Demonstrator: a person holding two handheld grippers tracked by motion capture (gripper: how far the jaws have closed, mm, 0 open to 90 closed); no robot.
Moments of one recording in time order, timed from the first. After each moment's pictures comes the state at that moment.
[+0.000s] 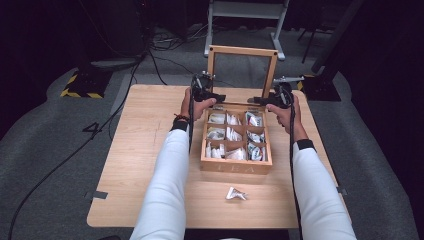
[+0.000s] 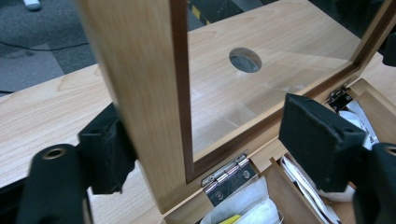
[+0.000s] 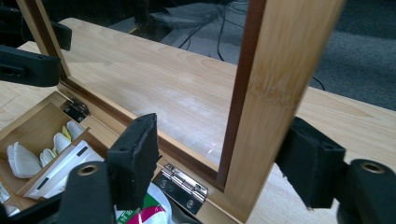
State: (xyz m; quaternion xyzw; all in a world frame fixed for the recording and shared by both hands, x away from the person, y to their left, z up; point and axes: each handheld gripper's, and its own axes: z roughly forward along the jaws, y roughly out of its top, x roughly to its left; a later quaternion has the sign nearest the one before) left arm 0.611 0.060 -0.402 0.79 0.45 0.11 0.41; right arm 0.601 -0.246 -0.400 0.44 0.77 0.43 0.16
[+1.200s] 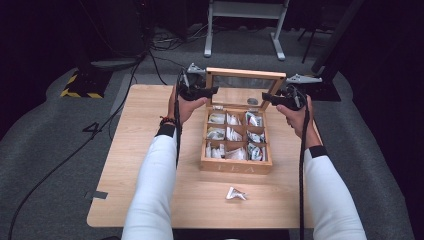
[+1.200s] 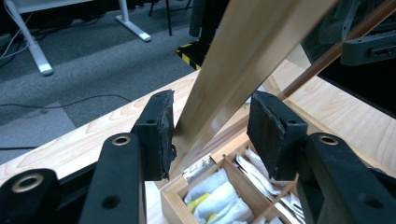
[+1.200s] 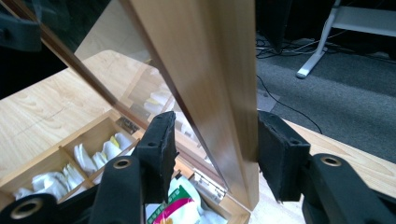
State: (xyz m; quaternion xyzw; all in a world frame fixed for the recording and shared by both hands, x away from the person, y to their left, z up) left arm 0.547 0.092 -0.337 0.78 0.38 0.16 0.47; right arm 0.551 -0.260 -0.356 0.38 0.76 0.49 0.20
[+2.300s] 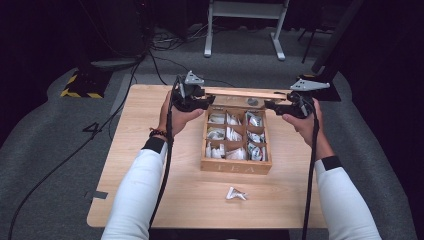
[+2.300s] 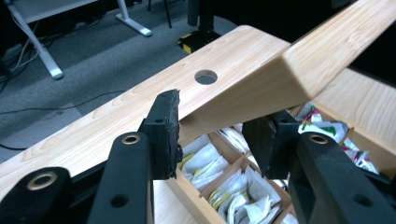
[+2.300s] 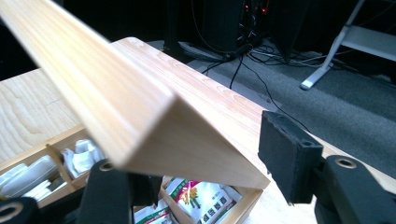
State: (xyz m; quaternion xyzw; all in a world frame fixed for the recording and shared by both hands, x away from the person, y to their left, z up) left arm 0.490 0.097 -0.319 0.81 0.34 0.19 0.44; right arm 0.504 -0.259 -0.332 0.32 0.79 0.48 0.22
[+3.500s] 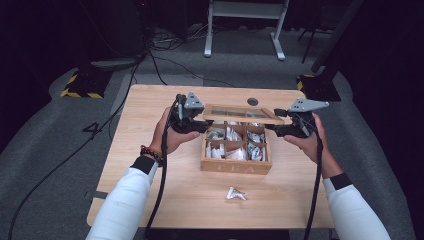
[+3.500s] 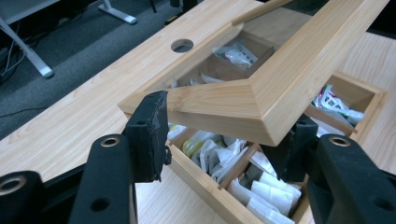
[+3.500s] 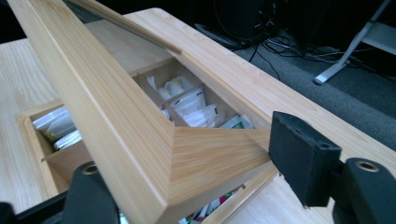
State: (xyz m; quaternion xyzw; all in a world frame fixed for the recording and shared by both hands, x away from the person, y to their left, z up) left arm 0.440 0.101 -0.340 0.84 0.30 0.19 0.41; right arm 0.456 -0.258 -0.351 0.28 0.82 0.45 0.21
